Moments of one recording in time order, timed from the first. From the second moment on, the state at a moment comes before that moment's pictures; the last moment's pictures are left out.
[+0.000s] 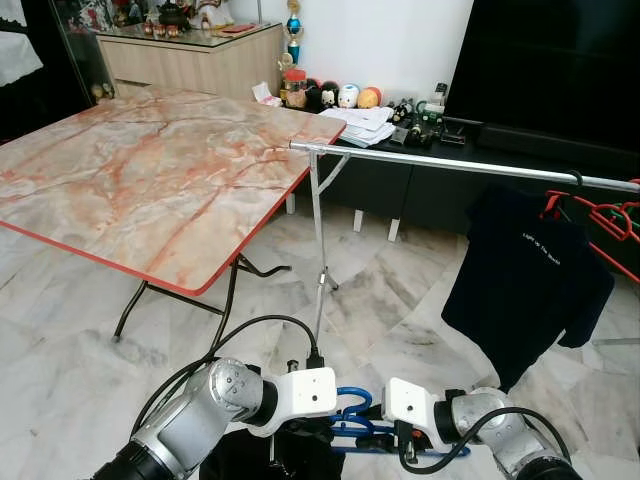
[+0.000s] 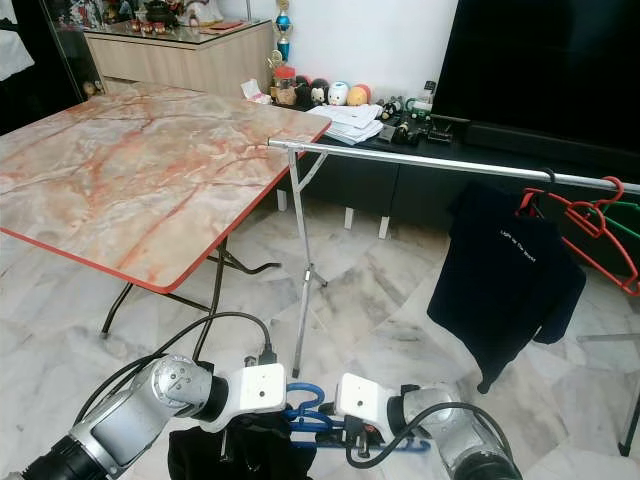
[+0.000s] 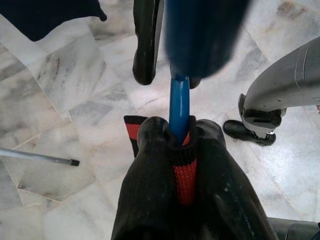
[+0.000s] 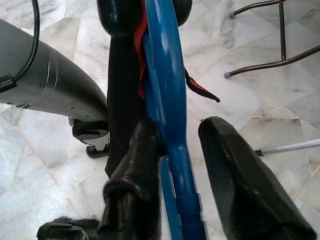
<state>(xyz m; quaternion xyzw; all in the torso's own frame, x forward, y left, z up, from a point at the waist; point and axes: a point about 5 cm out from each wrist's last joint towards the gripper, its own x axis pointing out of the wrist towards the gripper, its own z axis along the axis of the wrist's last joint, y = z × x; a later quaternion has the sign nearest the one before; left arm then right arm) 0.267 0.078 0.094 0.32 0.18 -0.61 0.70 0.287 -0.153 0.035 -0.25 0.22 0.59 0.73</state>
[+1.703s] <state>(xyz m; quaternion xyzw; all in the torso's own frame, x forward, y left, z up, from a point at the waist) 0.291 0.105 0.127 0.33 0.12 -0.56 0.75 0.287 -0.158 0.023 -0.20 0.22 0.50 0.81</state>
